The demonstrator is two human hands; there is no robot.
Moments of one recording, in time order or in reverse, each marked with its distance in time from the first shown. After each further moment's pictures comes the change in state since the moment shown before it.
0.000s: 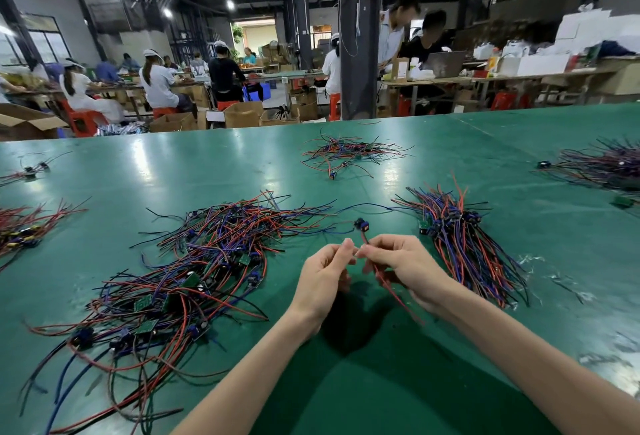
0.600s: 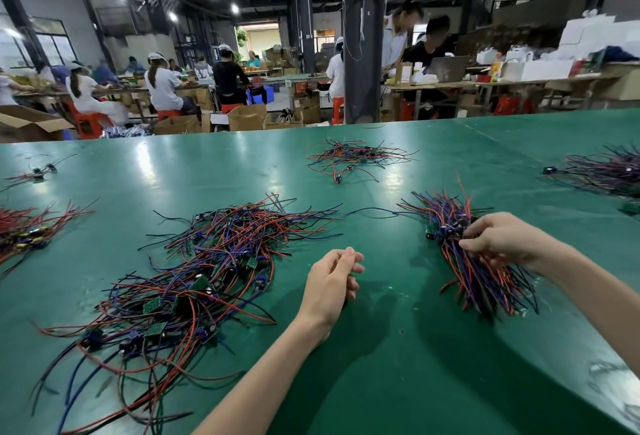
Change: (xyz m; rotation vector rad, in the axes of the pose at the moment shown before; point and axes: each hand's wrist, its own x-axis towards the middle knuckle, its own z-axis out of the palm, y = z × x) left_hand 0.000 -0.005 -0.002 0.014 0.022 -0.018; right_hand 0.017 -0.020 -0.127 -0.422 0.274 0.302
